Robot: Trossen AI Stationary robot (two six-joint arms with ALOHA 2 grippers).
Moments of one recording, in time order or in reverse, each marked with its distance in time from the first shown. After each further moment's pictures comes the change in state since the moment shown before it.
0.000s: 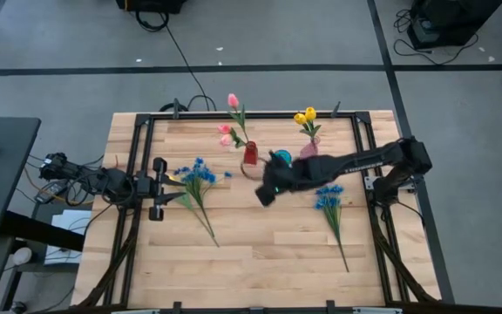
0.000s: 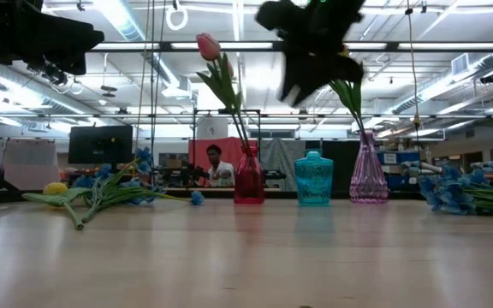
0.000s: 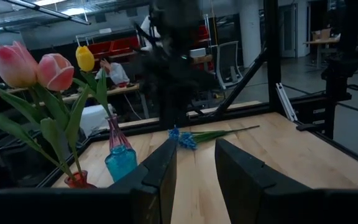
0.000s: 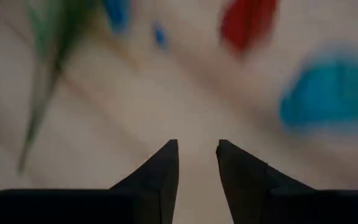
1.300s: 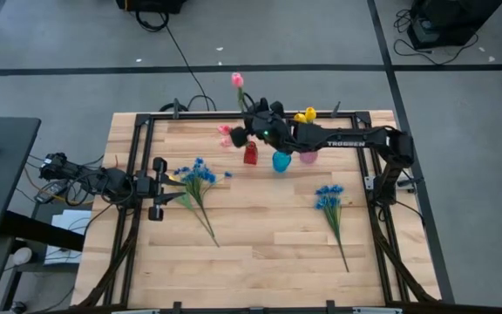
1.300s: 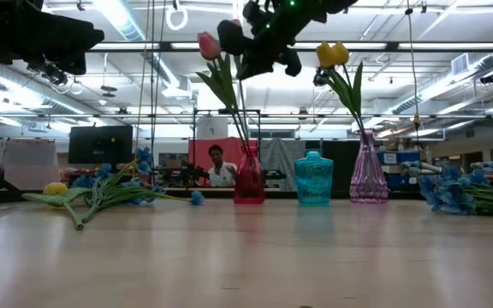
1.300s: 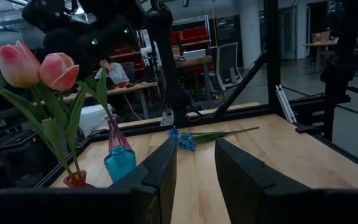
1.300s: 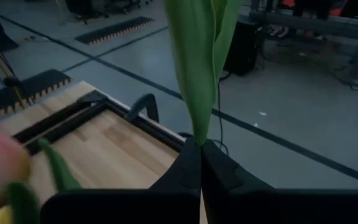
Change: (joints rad) left arm 0.000 0.000 0.000 0.004 0.000 -0.009; right arm -0.306 0.114 0.119 0.689 0.304 -0.620
